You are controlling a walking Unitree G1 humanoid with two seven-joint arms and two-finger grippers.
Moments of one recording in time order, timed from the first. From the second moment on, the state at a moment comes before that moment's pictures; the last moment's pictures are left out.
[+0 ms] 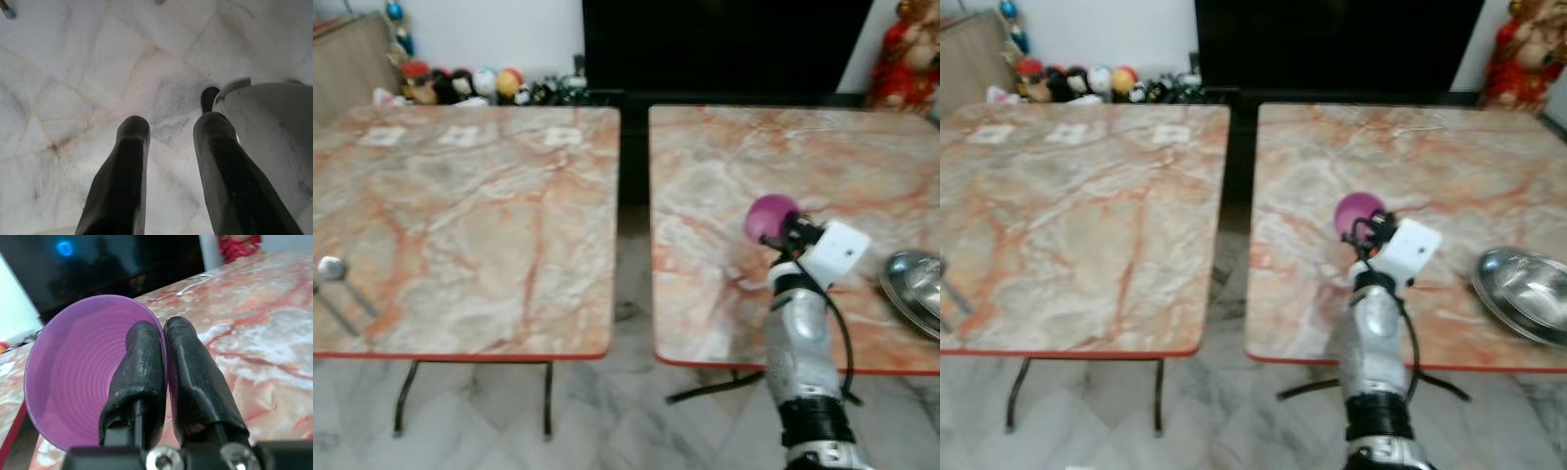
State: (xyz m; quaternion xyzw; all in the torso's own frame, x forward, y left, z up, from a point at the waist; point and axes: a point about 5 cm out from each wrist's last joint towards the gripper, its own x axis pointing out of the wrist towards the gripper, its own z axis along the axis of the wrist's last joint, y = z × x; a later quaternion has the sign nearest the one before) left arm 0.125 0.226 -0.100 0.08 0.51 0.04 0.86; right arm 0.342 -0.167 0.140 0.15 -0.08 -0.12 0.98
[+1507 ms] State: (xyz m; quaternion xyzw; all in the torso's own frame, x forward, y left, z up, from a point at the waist) left arm 0.143 0.224 -0.093 0.06 0.48 0.05 0.87; right arm 0.341 -0.183 0.137 0.15 -0.07 -0.18 0.97
